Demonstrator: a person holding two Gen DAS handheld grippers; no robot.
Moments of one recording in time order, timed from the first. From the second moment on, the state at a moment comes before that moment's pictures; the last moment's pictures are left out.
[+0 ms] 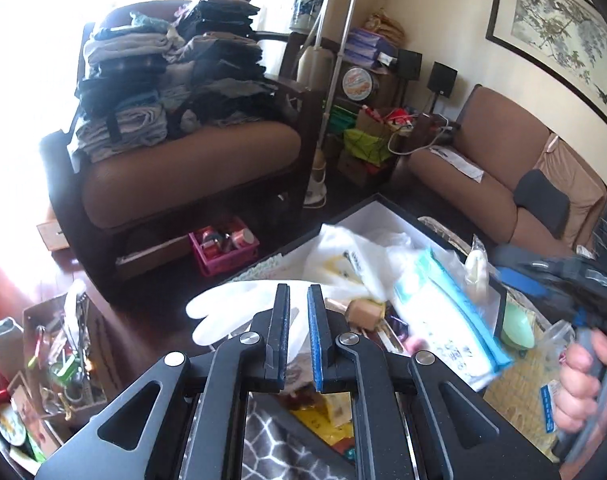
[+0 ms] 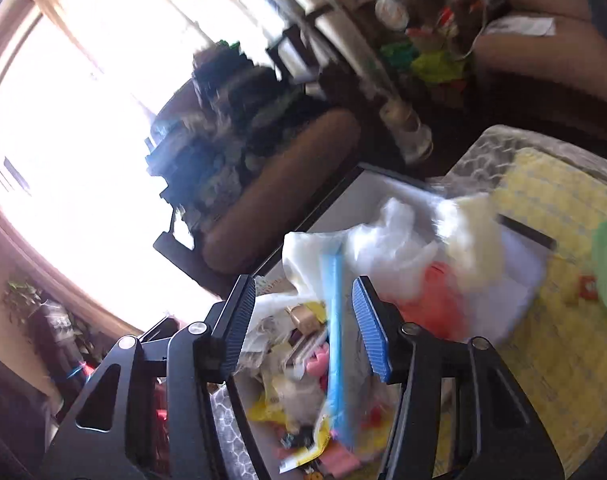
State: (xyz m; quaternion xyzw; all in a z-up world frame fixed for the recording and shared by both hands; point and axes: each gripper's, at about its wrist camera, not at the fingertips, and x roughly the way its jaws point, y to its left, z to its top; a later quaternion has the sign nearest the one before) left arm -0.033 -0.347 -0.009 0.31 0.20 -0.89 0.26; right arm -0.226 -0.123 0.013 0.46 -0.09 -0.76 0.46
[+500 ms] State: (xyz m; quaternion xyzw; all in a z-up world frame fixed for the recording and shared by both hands) left arm -0.034 -0.356 -0.021 0.32 0.24 -0.89 0.21; right arm -0.184 -0.125 -0.018 0.50 0.15 -0.79 0.32
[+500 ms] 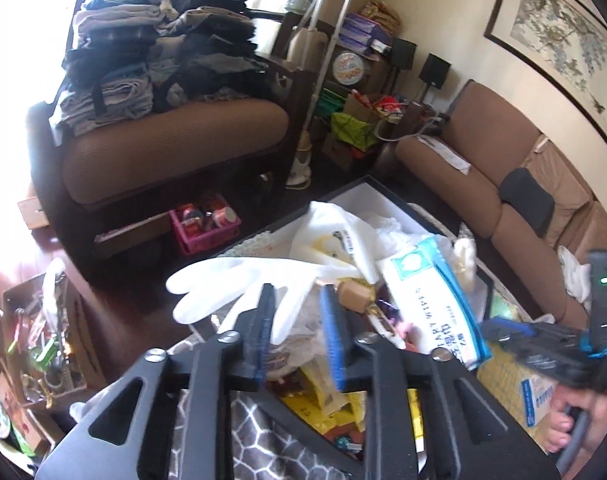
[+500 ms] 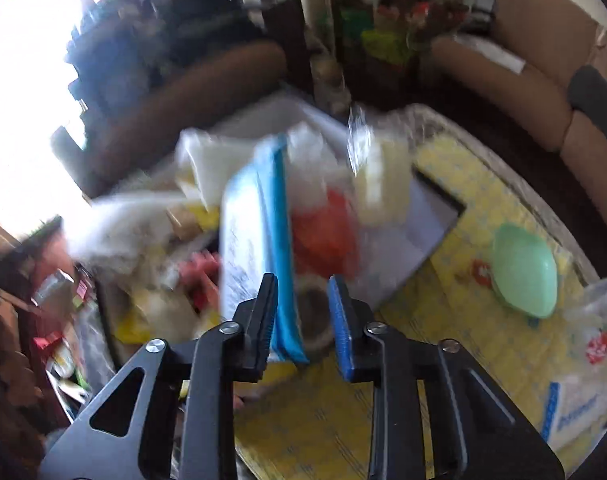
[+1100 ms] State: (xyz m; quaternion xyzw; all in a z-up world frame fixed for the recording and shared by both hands) left arm -0.082 -0.274 -0.009 0.33 0.32 -0.88 -0.08; right arm -0.132 0.012 -0.024 0.38 0.08 -0.88 0.27
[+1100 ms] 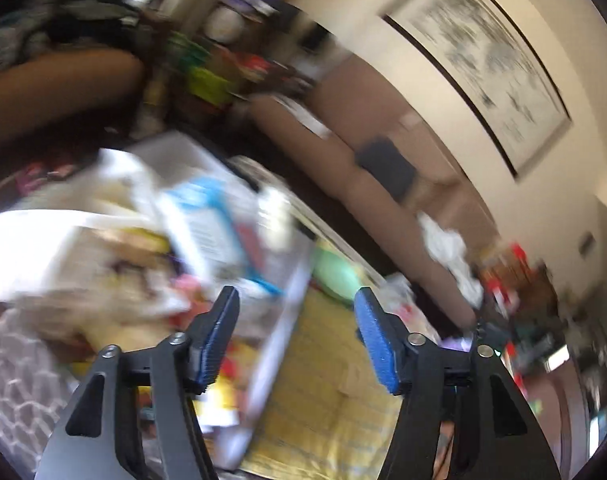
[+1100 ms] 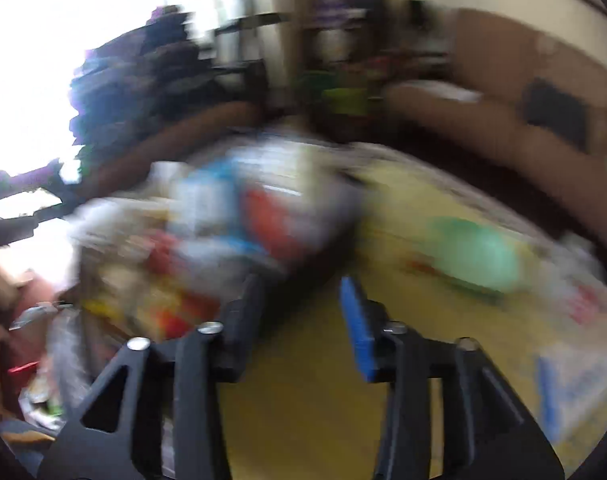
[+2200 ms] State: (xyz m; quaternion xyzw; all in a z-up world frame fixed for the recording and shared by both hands) left arm -0.188 0.047 -0.193 0.49 -0.06 -0.86 -0.11; right arm -0.146 0.428 -0.119 0.17 -0.33 -0.92 -0.14
